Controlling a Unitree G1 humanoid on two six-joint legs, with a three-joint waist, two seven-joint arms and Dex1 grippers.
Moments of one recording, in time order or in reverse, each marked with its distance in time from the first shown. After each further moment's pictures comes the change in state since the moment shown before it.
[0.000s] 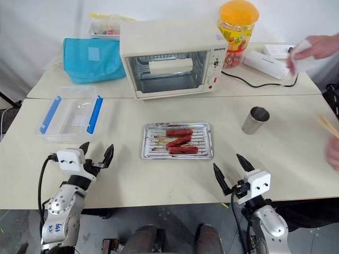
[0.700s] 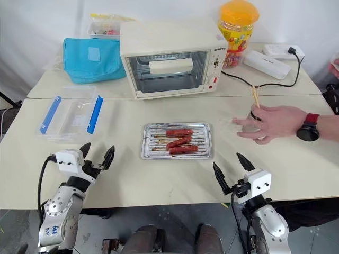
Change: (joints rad) left arm 0.022 0.013 0.002 -0.030 -0.042 0.019 -0.043; right arm 0.002 -0.001 0.001 -0.024 0.001 0.002 -0.002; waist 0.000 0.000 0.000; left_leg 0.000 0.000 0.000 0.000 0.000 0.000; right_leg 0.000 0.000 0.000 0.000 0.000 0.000
